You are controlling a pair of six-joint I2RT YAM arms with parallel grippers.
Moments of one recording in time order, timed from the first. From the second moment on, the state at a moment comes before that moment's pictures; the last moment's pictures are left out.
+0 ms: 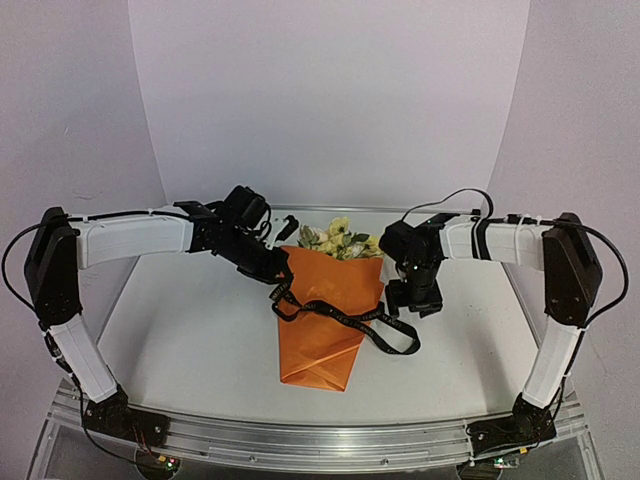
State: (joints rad) left arm -0.75 1.72 1.33 -0.51 0.30 -0.26; right arm 0.68 1.85 1.35 -0.99 0.09 0.60
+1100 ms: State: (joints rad) left arm -0.77 1.72 1.32 -0.50 0.40 -0.26; right arm 0.69 2.12 1.62 -1.10 0.11 0.54
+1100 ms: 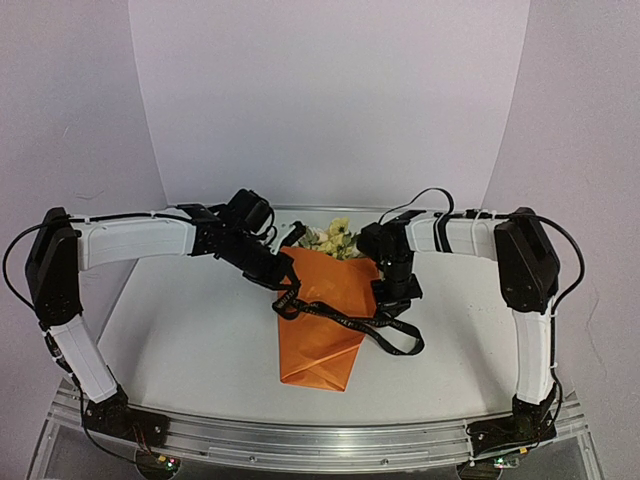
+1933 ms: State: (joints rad) left arm -0.92 1.82 1.34 -0.57 0.49 -0.22; right arm 0.66 2.01 1.47 -1.01 0.17 0.39
